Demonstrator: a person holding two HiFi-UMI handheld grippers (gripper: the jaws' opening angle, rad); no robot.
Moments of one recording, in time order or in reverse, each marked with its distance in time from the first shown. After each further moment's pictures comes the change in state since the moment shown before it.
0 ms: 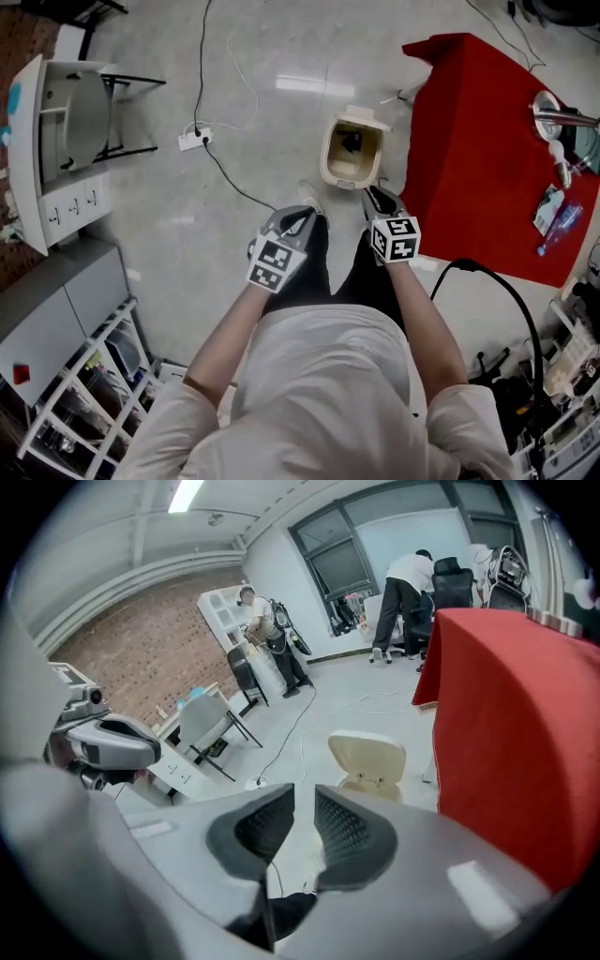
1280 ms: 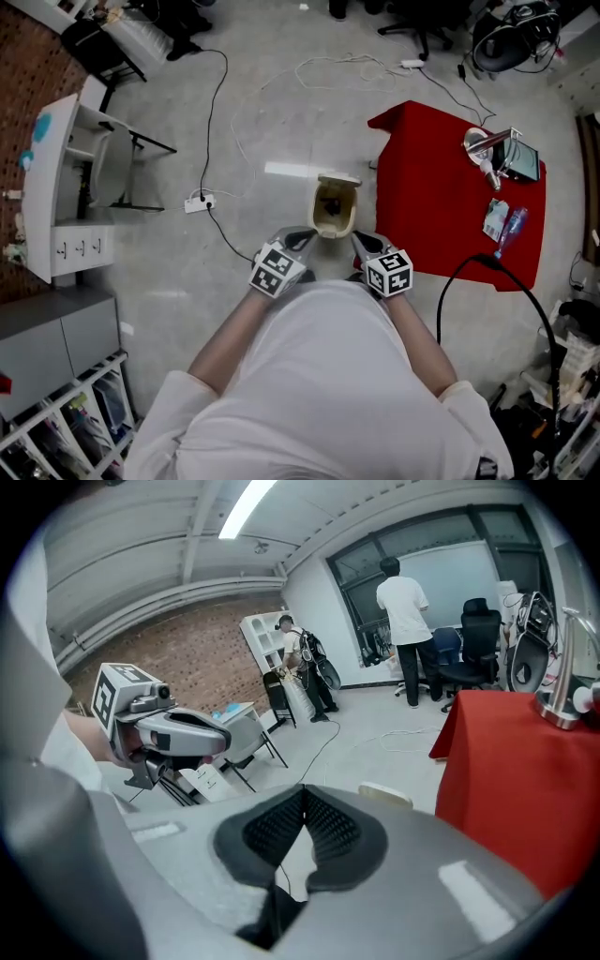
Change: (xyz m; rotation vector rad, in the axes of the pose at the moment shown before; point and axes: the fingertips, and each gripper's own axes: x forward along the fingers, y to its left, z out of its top) left arm -0.088 -0.062 0.105 0.161 -0.173 -0.072; right arm -0.157 0.089 0.079 -0.145 -0.130 0.114
